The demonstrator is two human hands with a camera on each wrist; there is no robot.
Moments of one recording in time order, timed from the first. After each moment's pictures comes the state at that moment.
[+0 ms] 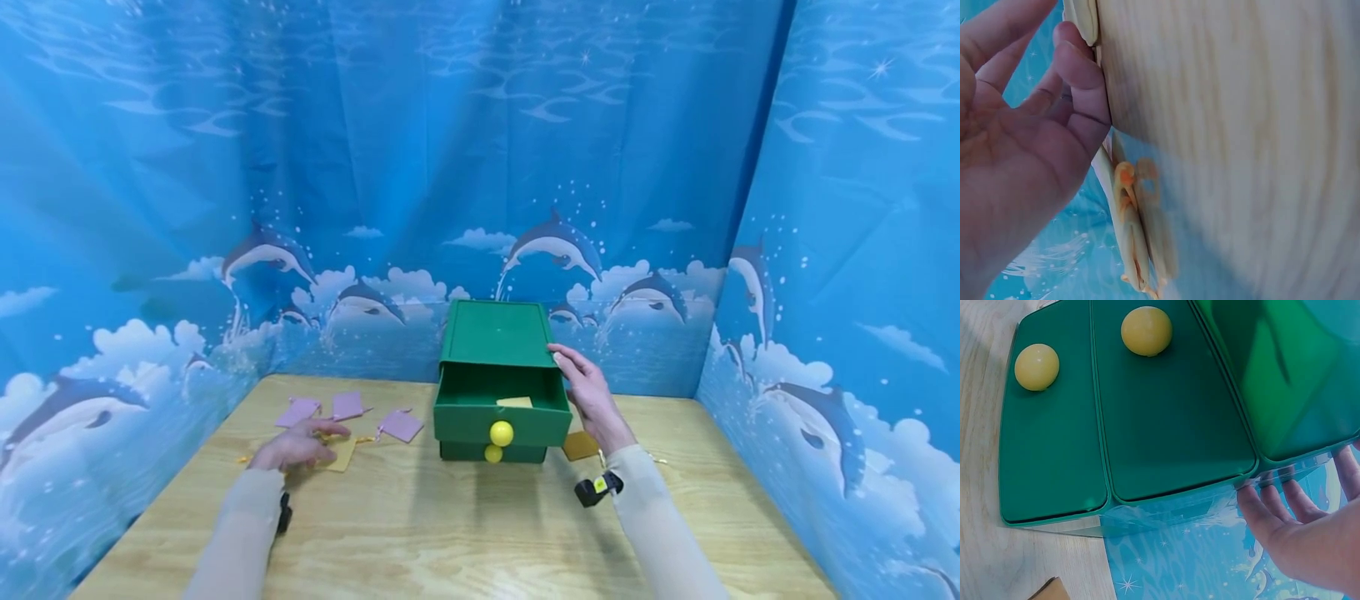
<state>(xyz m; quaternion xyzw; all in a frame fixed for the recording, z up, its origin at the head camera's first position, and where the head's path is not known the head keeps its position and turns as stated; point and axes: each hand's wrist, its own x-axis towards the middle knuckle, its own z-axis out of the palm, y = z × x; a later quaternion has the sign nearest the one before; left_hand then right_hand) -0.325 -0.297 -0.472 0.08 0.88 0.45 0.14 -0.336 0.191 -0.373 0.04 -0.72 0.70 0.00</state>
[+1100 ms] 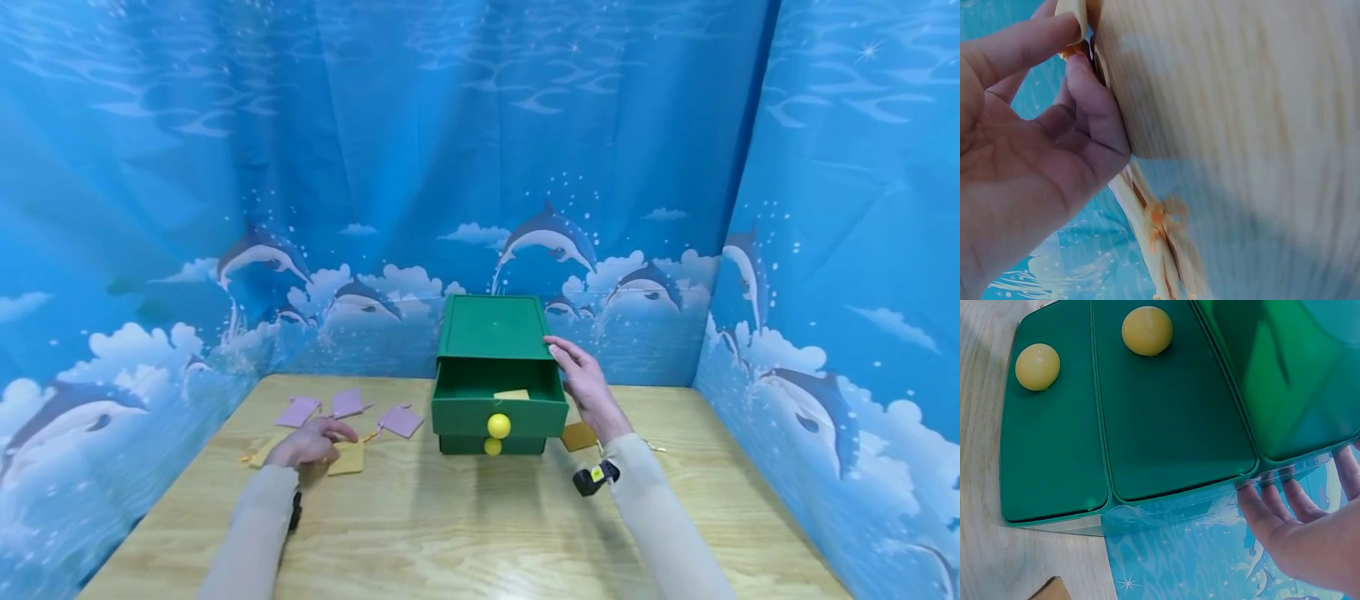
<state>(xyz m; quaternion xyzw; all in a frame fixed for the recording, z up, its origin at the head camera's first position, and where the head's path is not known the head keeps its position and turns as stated) -0.324 -0.276 -0.470 0.10 0.89 0.43 0.14 -0.334 0.193 -0.370 0.06 -0.71 0.70 -0.01</state>
